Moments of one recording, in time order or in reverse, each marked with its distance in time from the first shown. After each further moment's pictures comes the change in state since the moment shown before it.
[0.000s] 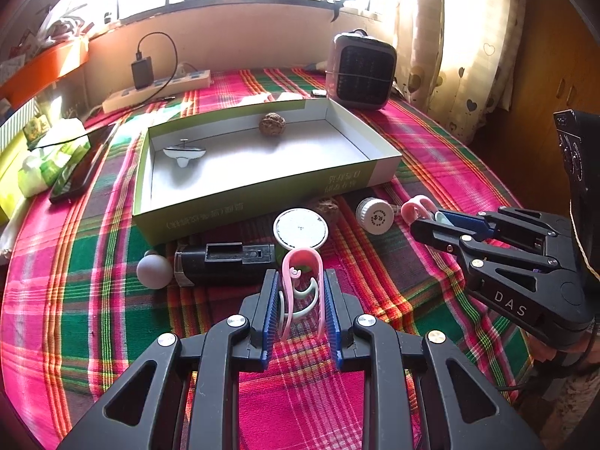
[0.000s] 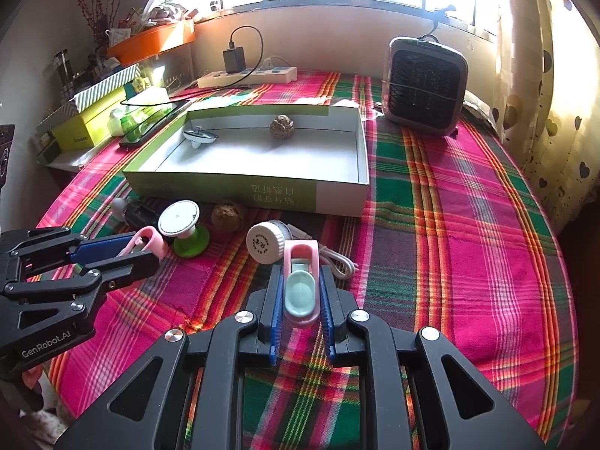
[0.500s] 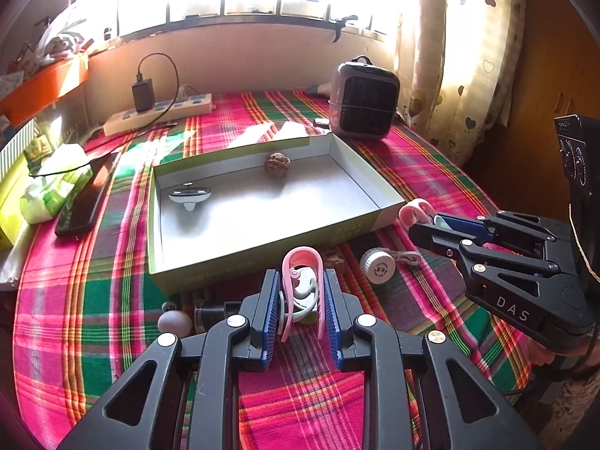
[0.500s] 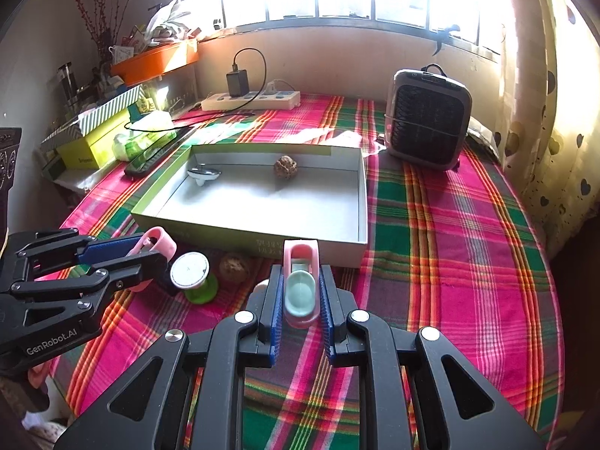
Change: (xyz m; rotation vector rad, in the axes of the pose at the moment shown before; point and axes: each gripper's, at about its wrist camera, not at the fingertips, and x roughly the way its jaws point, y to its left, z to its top) left arm -0.008 0.012 0.036 -0.002 -0.047 -0.010; right arm -0.007 0.000 0.037 -0.010 -0.049 0.007
